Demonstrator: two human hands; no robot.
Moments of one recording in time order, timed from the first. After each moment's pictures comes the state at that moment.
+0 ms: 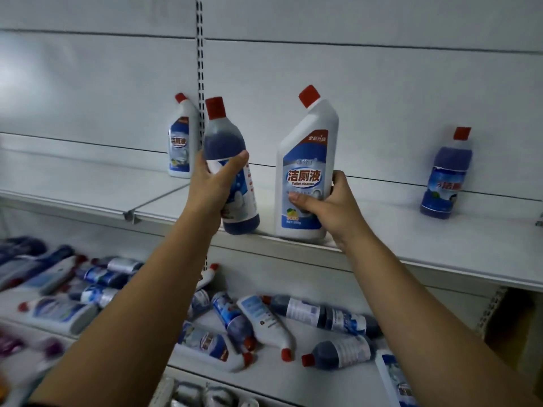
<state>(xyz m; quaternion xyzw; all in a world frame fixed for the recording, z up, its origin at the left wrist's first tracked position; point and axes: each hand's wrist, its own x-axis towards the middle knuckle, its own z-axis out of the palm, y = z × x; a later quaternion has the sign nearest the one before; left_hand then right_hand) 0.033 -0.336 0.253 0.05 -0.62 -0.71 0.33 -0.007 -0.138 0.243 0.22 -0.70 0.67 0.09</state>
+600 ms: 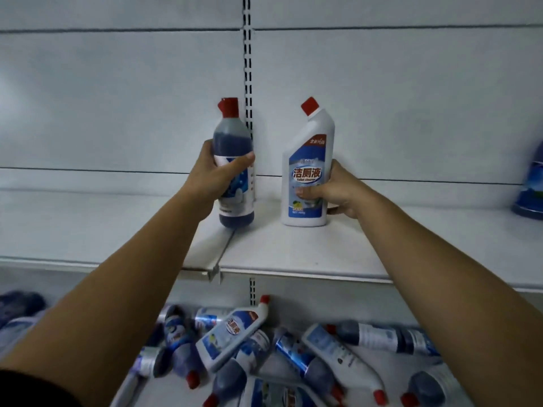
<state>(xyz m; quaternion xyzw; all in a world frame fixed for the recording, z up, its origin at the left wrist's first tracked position) -0.073 -0.561 0.282 -0.02 -0.75 -0.63 0.22 -0.130 -0.326 0.267 0.15 -0.79 0.60 0.01</state>
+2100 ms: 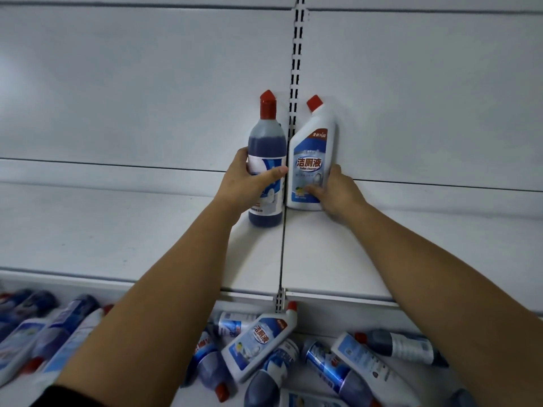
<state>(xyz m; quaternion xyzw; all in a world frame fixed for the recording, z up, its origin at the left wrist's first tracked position) -0.112 -0.607 0.268 -0.02 -0.78 -0.59 0.20 -0.190 -0.424 0.246 0.07 -0.92 0.34 0.18</state>
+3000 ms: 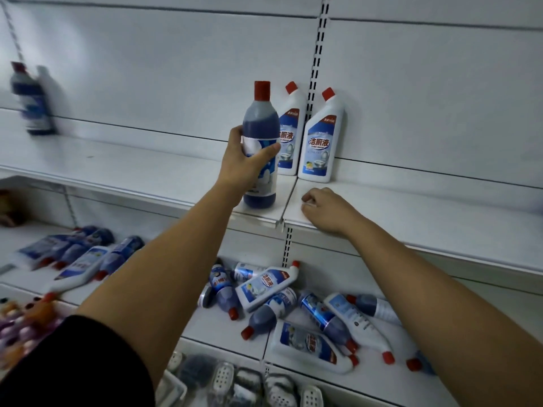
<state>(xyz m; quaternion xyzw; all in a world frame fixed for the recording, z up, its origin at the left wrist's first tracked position) 0.013 -0.601 0.262 0.02 -0.72 -0.63 0.29 -0.034 -0.418 0.221 0.21 -0.96 0.19 0.05</state>
